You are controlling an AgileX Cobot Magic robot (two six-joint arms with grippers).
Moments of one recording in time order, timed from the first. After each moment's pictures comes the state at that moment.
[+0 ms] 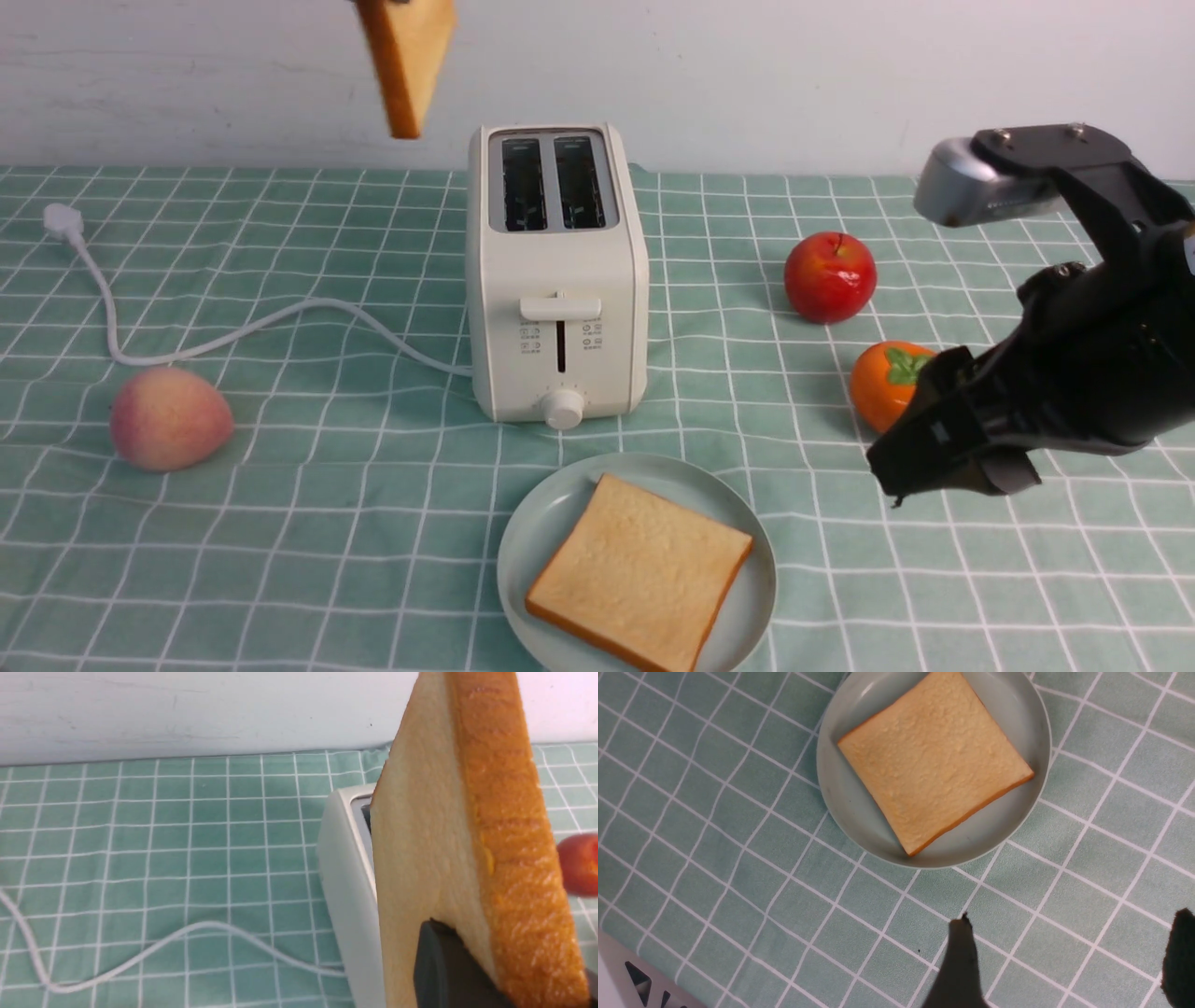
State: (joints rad) right arm 0.42 1.27 -1.21 0.31 1.08 -0.14; left arm -0.45 1.54 -1.81 0.29 0.97 -0.45
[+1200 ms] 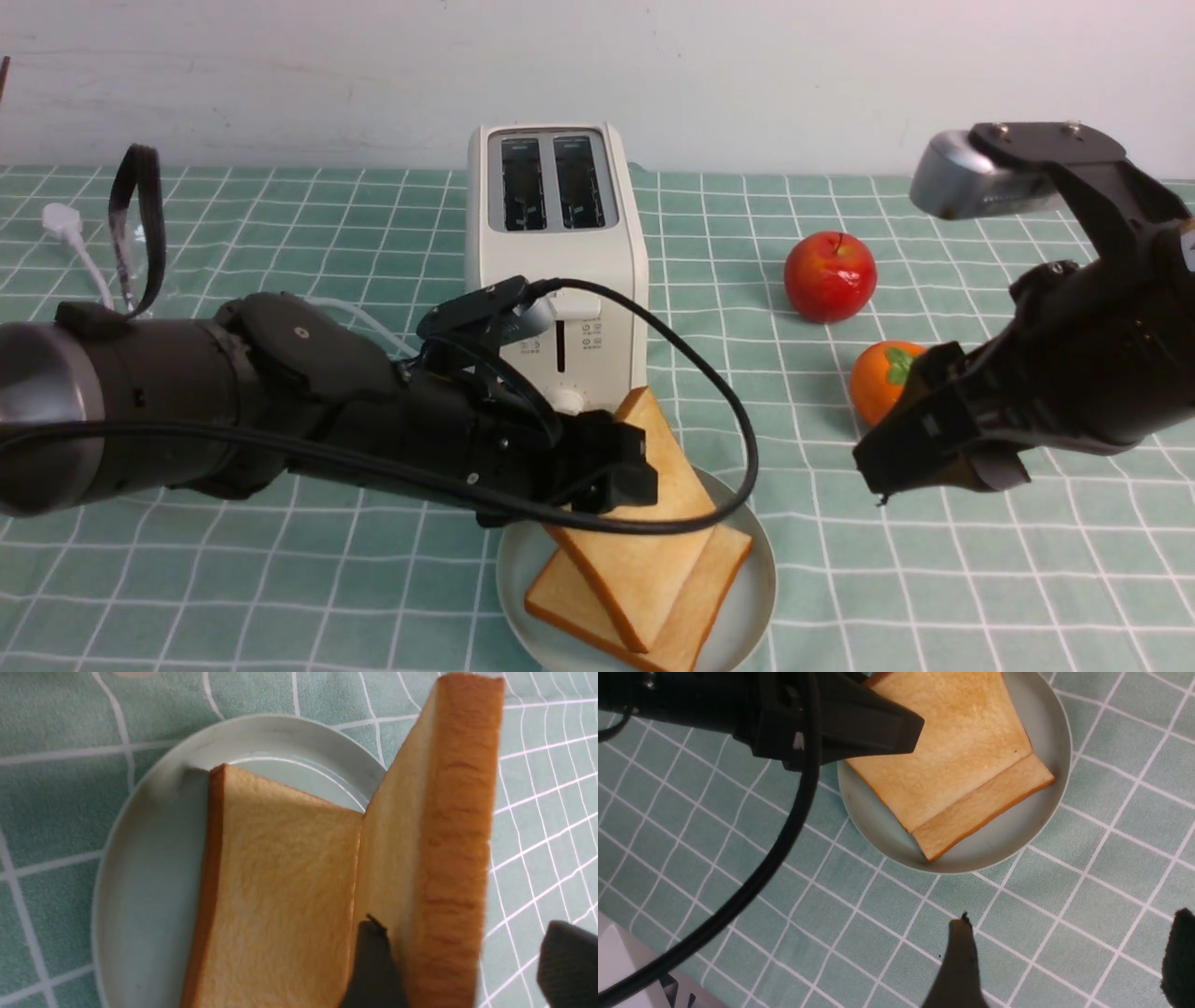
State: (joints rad) right arm 0.42 1.27 -1.21 0.35 1.07 -0.14; left arm -0.49 1.62 -0.95 -1.10 0.40 0.52
